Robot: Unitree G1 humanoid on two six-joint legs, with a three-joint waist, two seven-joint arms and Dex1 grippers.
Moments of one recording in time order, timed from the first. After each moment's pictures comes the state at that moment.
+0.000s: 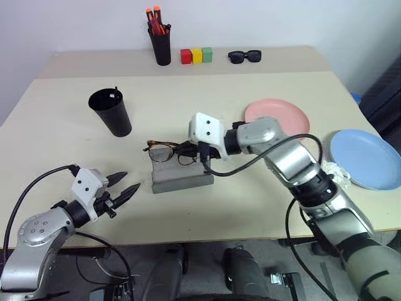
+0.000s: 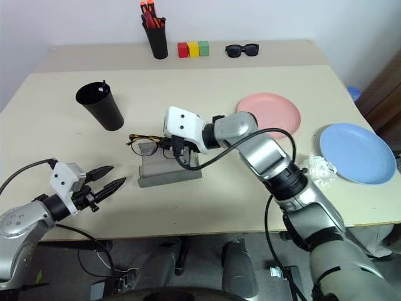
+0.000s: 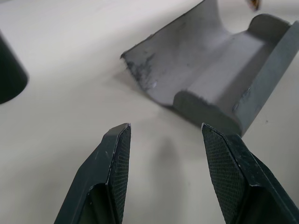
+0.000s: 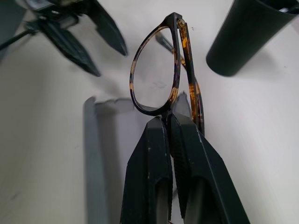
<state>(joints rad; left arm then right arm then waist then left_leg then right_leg) 0.25 0.63 0.30 -0.42 -0.39 0.28 -0.75 -0.89 -0.42 0.51 0.00 0.17 0.51 0.95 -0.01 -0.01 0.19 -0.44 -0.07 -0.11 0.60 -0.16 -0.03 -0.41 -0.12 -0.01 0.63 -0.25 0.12</state>
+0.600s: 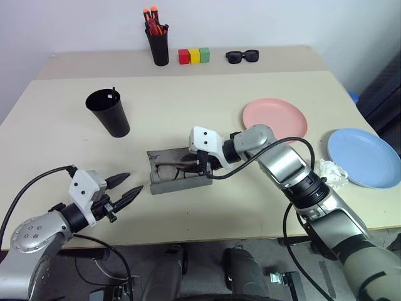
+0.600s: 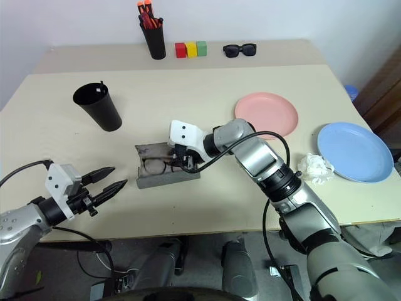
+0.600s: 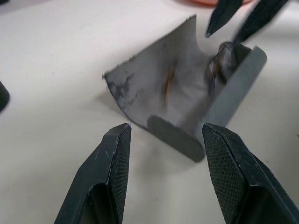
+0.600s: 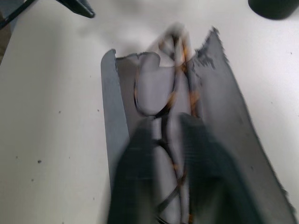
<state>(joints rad) 0.27 0.65 0.33 -0.51 -0.46 0.33 -0.76 -0.86 -0.41 0.51 0.00 0.14 0.59 1.06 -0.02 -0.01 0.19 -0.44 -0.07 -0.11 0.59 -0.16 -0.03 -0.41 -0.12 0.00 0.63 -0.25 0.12</state>
